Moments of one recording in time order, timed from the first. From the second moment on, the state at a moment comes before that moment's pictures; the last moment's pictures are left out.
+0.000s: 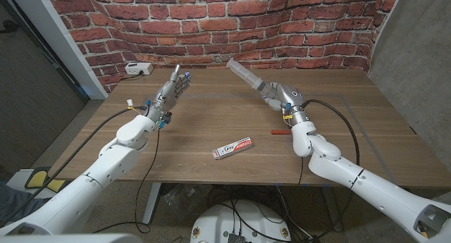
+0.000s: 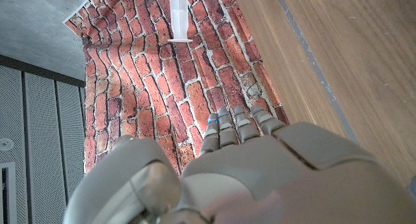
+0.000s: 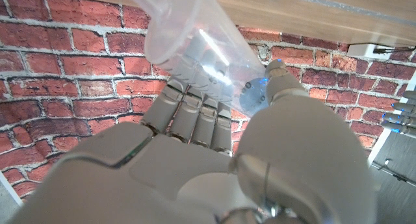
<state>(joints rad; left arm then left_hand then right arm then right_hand) 1.03 0.71 0.28 -1.66 -0.65 -0.25 -0.01 0.38 0.08 -0.18 0.11 0.27 0.16 0.04 0.20 0.18 0.19 0.03 0.21 0.19 0.10 0.02 0.19 0.18 0.01 0.04 0.20 0.18 -0.86 -0.68 -0.71 -1.76 -0.60 -0.35 -0.55 0.94 0.05 0.42 -0.12 0.18 0.63 0.03 0.24 0.24 0.81 0.00 0.29 0.19 0.86 -0.11 0.26 0.23 0.82 -0.10 0.55 0.21</state>
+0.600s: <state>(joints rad) 1.06 0.73 0.26 -1.72 -0.62 -0.25 0.02 0.38 0.08 -0.18 0.11 0.27 0.17 0.04 0.20 0.18 0.20 0.02 0.21 0.19 0.12 0.01 0.19 0.18 0.01 0.04 0.21 0.18 -0.87 -0.70 -0.68 -1.79 -0.66 -0.25 -0.59 0.94 0.05 0.42 -0.12 0.17 0.63 0.03 0.24 0.25 0.82 0.00 0.28 0.19 0.86 -0.11 0.26 0.23 0.82 -0.10 0.55 0.21</state>
